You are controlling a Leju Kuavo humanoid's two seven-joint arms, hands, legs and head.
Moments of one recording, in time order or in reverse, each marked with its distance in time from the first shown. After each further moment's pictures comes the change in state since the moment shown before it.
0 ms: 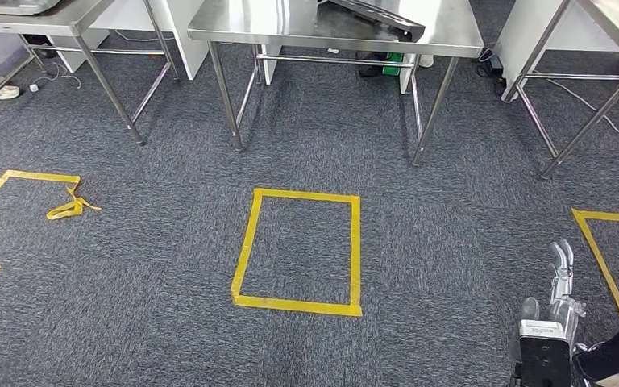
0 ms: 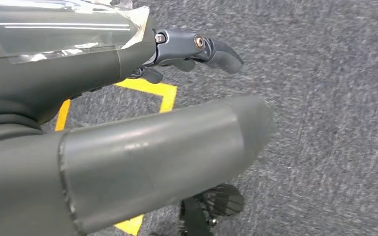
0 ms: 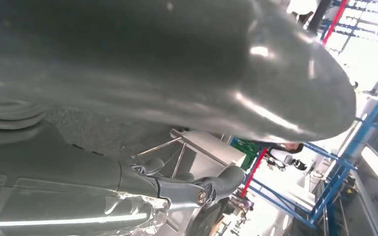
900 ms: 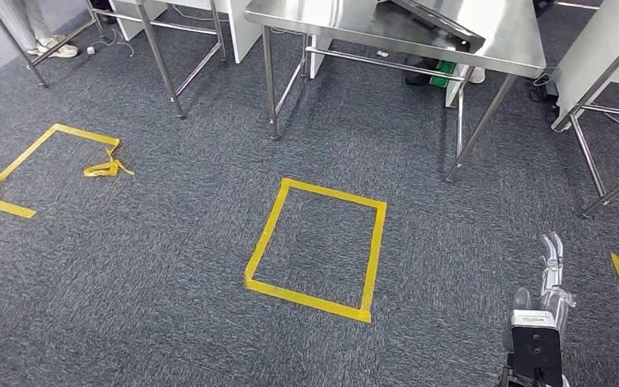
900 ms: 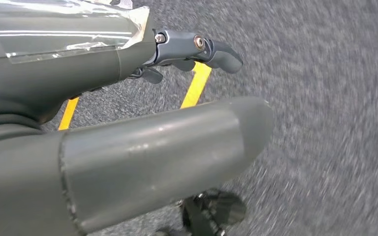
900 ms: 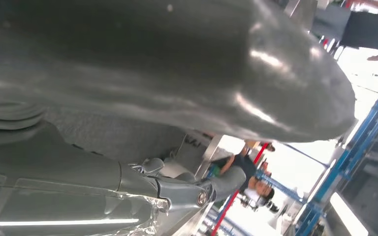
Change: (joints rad) left arm 0.001 0.002 0.000 0.003 -0.002 0.010 0.002; right arm -0.018 0.019 -0.011 0.014 0.003 0.019 0.004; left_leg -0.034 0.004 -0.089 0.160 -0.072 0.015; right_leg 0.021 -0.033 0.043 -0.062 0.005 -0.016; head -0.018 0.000
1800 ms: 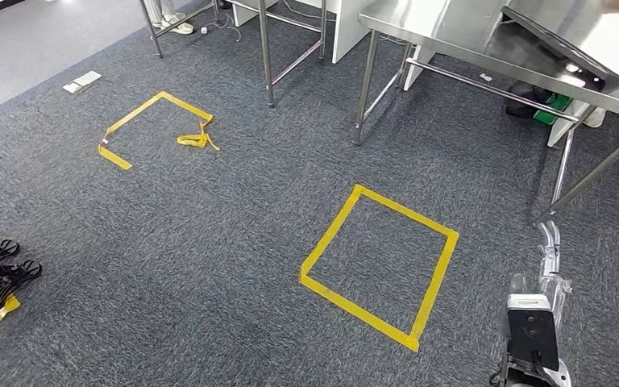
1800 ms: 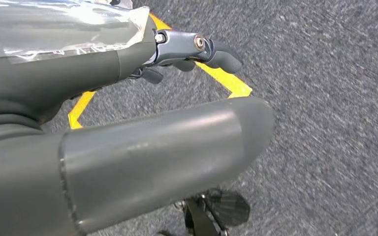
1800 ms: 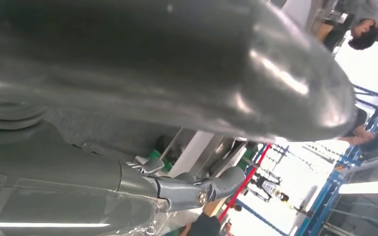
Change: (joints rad) left arm -0.001 0.009 0.000 -0.001 -0.008 0.009 0.002; right arm -0.063 -0.011 -0.003 0.032 0.016 0.031 0.031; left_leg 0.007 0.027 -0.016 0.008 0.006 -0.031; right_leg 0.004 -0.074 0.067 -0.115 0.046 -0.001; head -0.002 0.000
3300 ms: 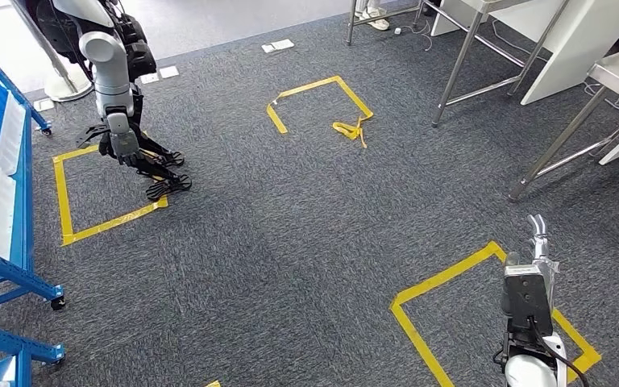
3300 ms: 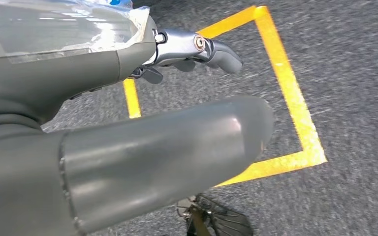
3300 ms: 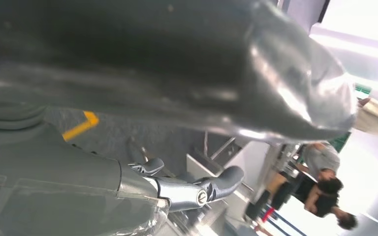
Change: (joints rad) left arm -0.003 -0.005 0.004 0.003 0.011 0.037 0.025; right arm -0.152 -0.061 -0.001 0.263 -0.067 0.033 0.003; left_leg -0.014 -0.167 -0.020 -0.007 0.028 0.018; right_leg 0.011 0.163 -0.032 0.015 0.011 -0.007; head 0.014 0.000
